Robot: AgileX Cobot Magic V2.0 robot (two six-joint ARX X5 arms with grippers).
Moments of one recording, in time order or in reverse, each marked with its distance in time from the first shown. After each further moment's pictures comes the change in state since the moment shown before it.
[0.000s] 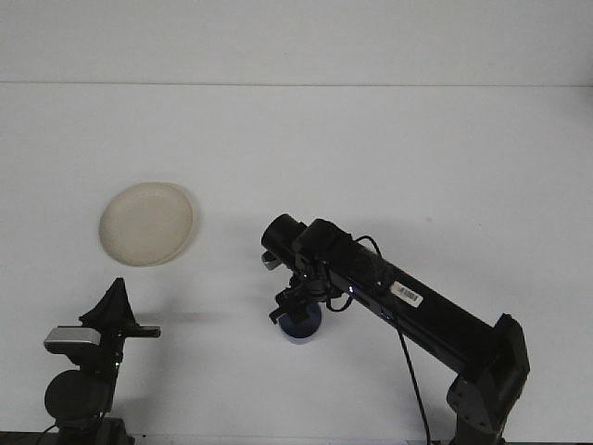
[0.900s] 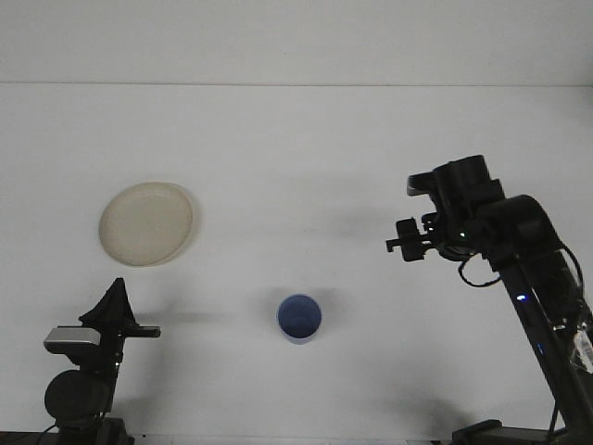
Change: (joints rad) left arm 0.000 0.000 0.000 0.000 0.000 0.000; right arm -0.558 -0.436 -0.033 0.000 0.005 -0.124
